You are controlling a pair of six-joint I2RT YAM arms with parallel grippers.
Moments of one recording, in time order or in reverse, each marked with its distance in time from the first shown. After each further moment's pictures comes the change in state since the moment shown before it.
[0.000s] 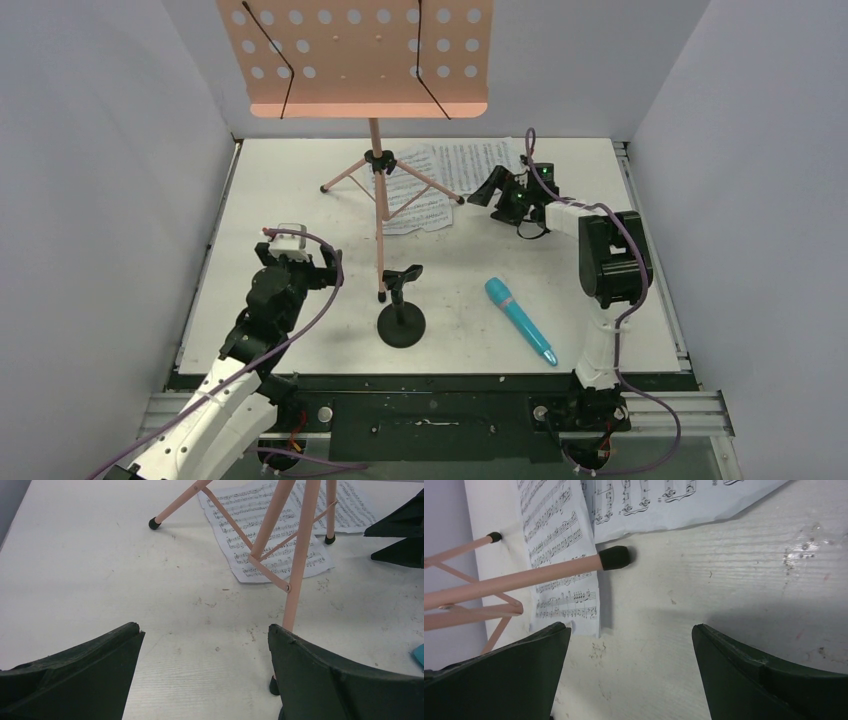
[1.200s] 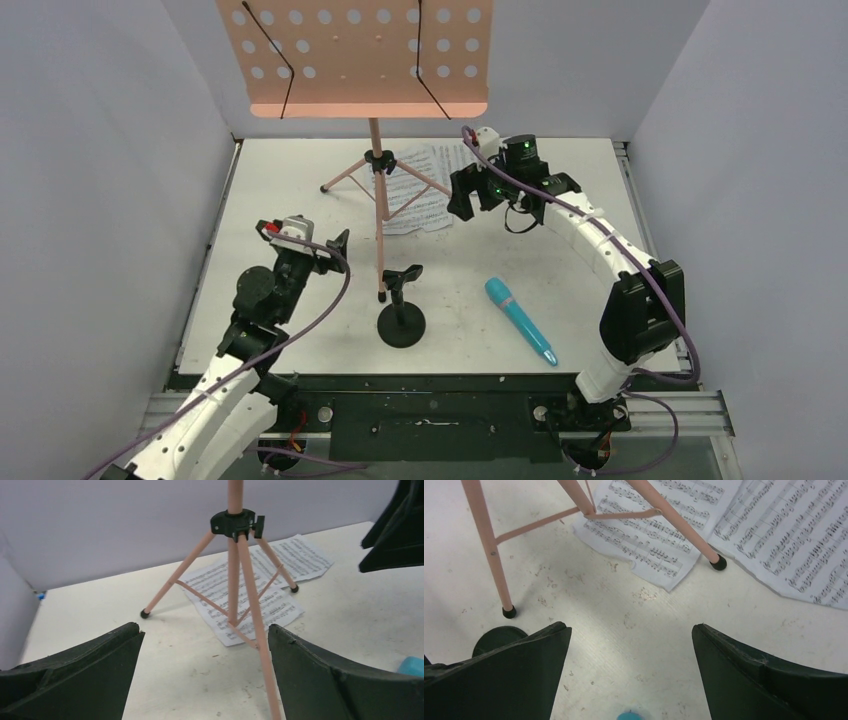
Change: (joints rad) left arm -0.012 0.065 0.047 0.295 0.177 0.172; right arm 0.225 -0.363 0.166 -0.480 0.046 -0.712
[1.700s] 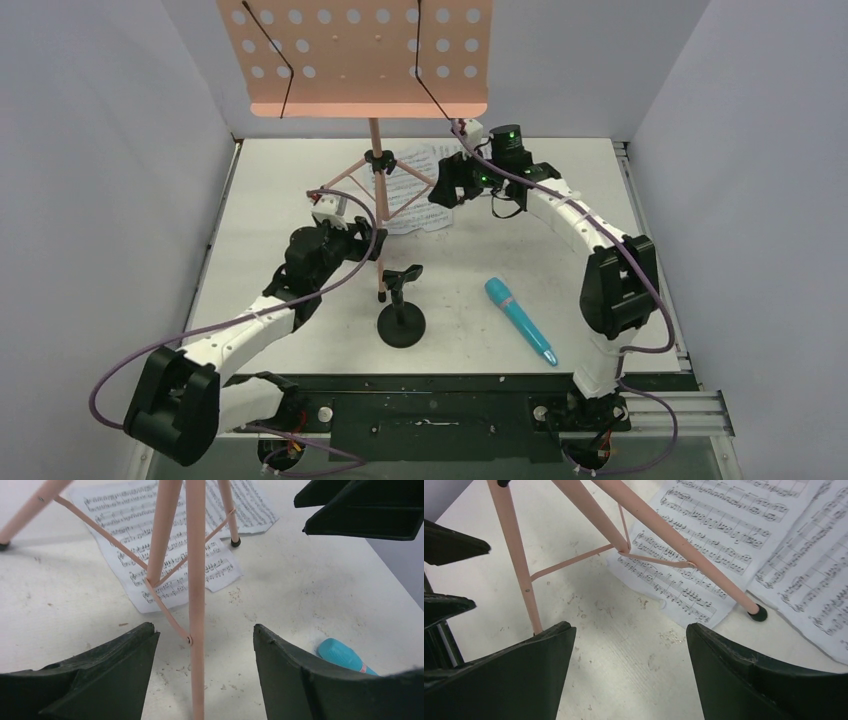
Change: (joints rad) left arm -0.015 0.521 0.089 0.139 0.143 -0.356; right arm 0.005 0.188 0.112 0.115 -0.174 0.098
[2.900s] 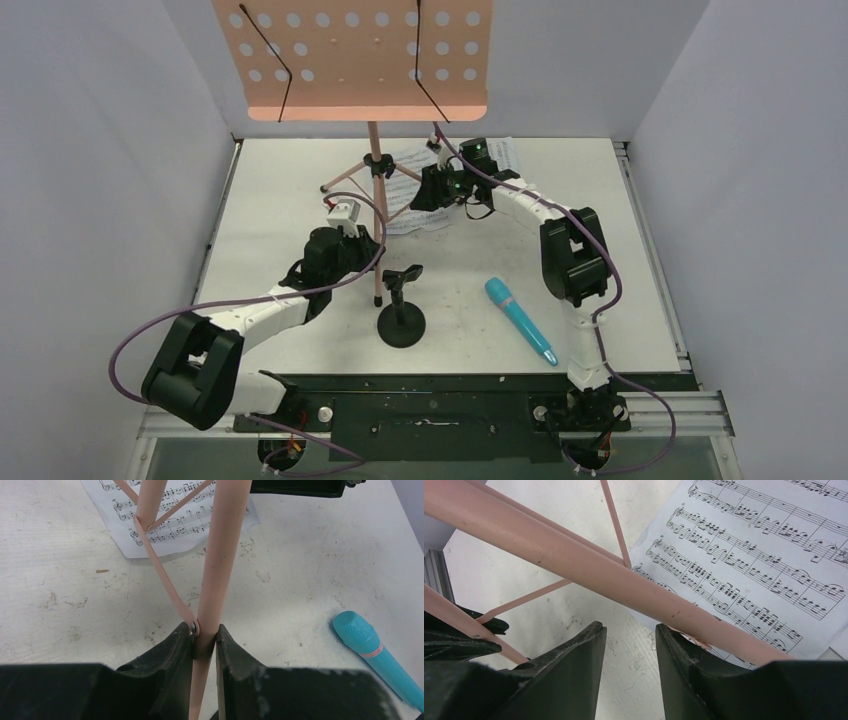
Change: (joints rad) left arm -0.014 0.127 -0.014 -0.046 0.014 -0.080; right arm 0.037 0.318 0.146 0.131 -0.115 0.107
